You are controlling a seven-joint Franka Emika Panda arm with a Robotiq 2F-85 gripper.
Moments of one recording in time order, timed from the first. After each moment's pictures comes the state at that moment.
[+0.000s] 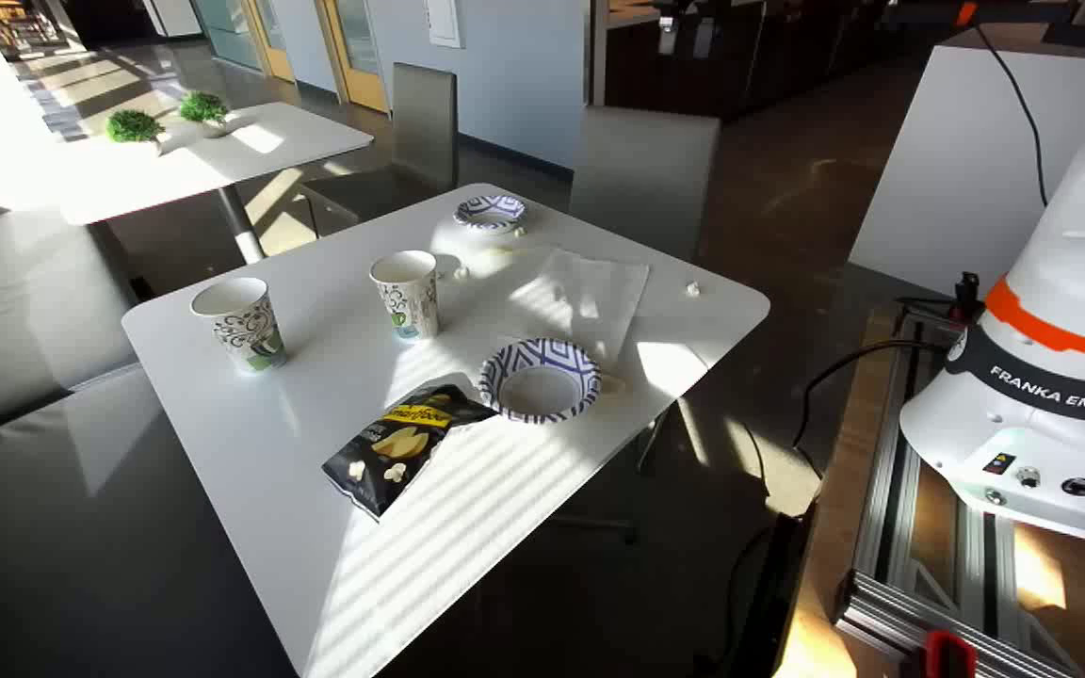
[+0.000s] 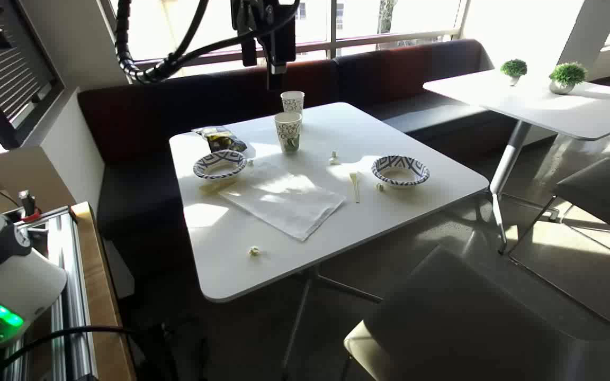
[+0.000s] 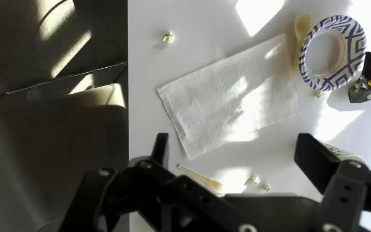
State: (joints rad) arm -0.08 -0.29 -0.30 -2.24 0.07 1.92 -0.29
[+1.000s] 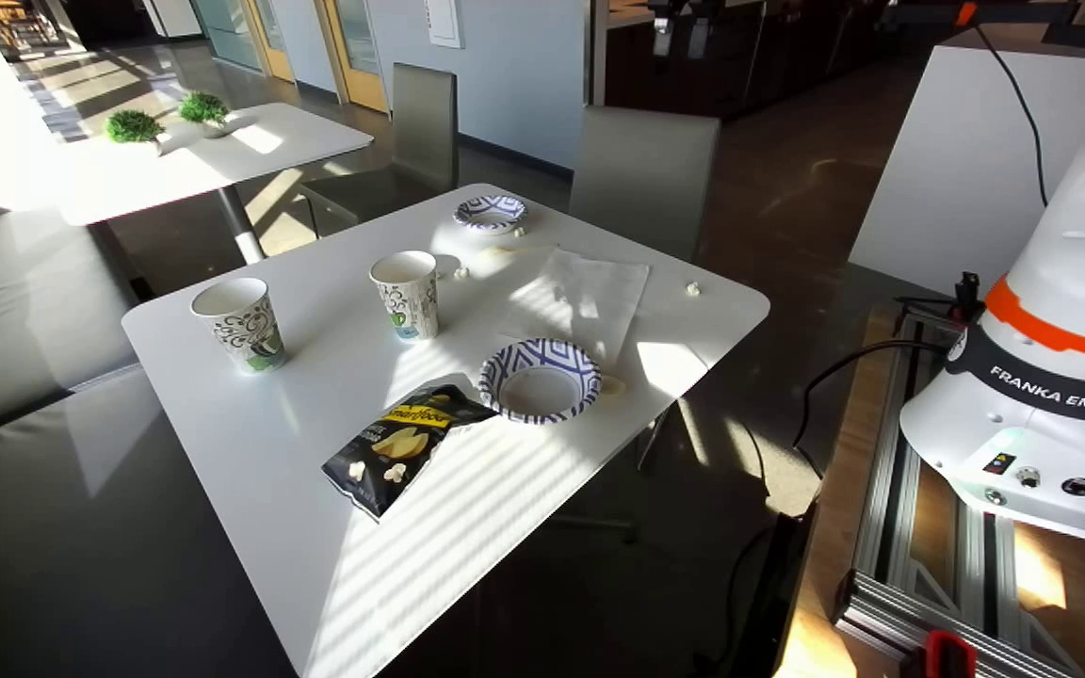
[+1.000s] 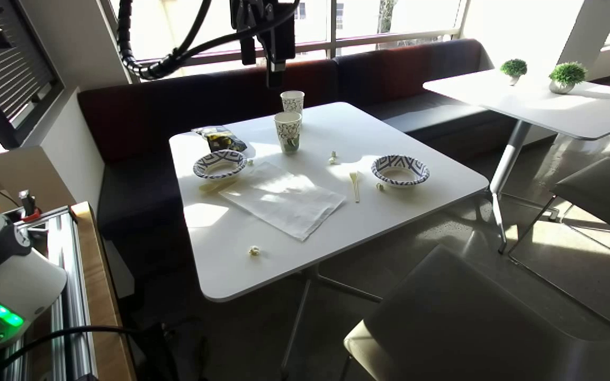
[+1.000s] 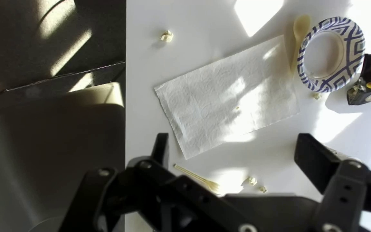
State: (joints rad) arm -0.09 -0.28 -0.27 -2.23 0.07 1.92 -0.29
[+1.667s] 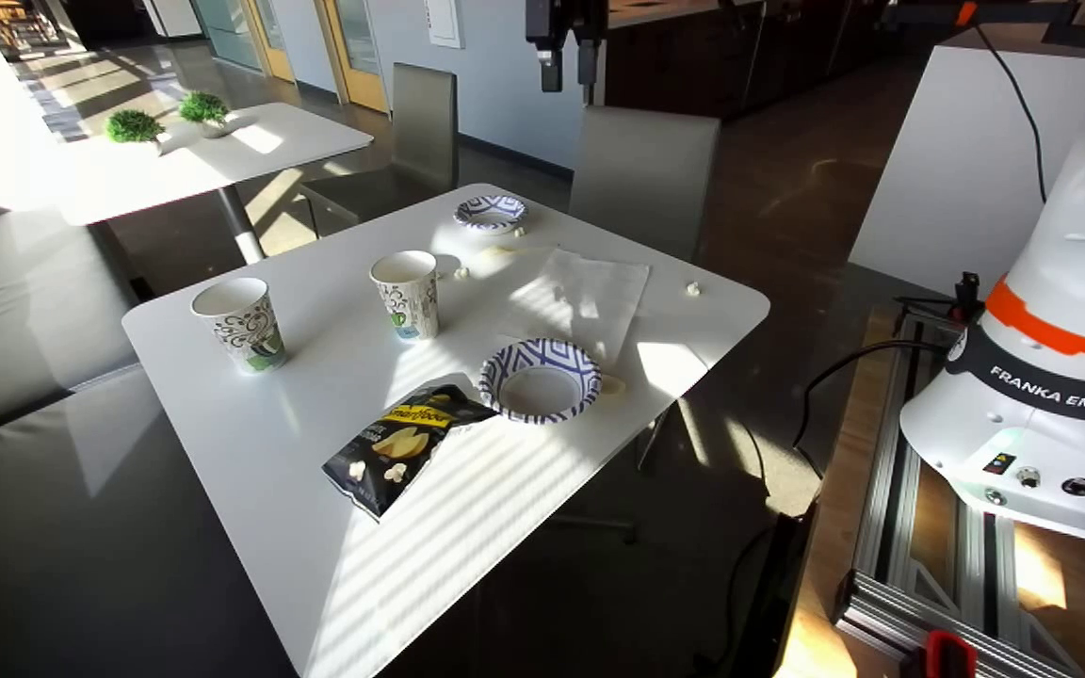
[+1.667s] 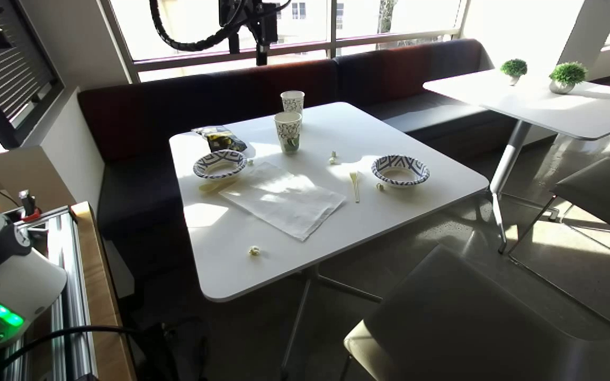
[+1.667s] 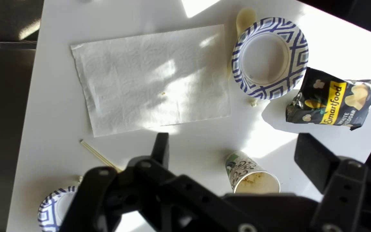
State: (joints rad) arm 0.03 -0.14 -0.03 -2.11 0.09 1.92 -0.17
